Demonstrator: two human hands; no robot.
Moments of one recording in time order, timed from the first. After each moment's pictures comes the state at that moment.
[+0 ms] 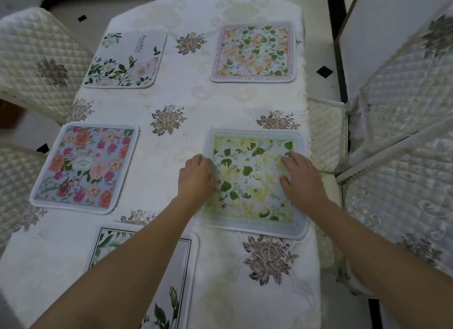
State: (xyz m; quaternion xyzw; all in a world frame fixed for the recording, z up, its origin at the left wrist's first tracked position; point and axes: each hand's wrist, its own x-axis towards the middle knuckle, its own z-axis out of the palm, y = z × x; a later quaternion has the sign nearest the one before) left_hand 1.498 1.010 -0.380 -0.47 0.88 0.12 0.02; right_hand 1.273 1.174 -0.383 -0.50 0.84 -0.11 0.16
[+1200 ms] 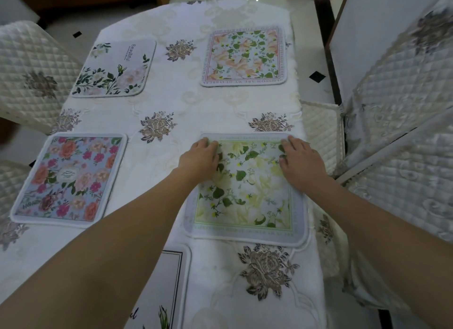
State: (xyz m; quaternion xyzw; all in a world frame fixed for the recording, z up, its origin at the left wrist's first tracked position) left_hand 1.437 0.964 -0.373 -0.40 0.90 0.11 0.14; right_hand 1.231 1.139 -0.392 -0.49 0.86 -0.05 0.14
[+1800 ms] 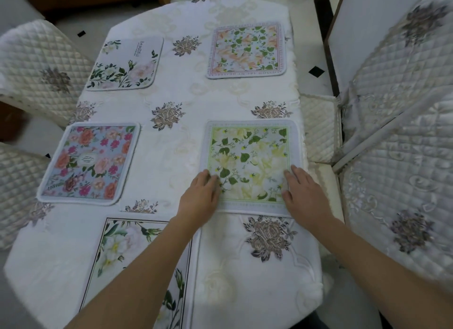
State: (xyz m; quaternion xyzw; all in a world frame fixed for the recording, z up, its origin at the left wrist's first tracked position) left_hand 1.542 1.085 -0.369 -0.40 0.90 0.17 0.06; right_hand 1.318 1.251 -0.393 -0.48 0.85 -0.07 0.19
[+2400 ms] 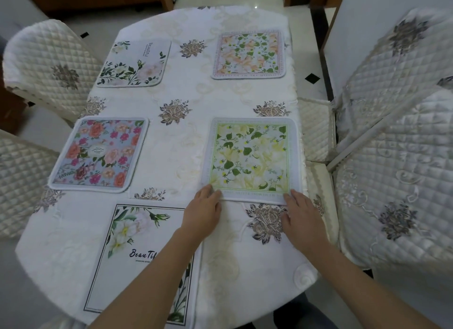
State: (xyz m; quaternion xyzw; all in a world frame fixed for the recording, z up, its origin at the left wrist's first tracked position) left_hand 1.587 1.136 -0.368 -0.41 0.89 0.19 0.08; right_hand 1.386 1.314 -0.382 -0.45 0.87 -0.09 0.19
